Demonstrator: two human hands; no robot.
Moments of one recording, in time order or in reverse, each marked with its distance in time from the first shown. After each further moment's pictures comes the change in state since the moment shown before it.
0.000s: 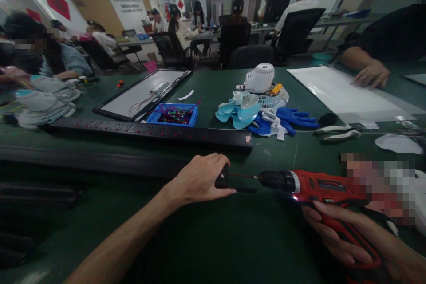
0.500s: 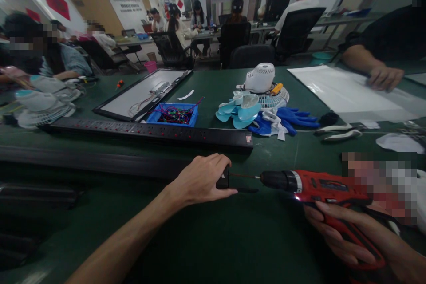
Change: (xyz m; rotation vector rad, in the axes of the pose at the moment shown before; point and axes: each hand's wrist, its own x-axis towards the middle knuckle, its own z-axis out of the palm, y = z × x) left_hand 0.000 0.004 -0.002 0.022 -0.027 -0.008; right_hand -0.001 -0.001 -0.001 -0.003 -0.016 -0.001
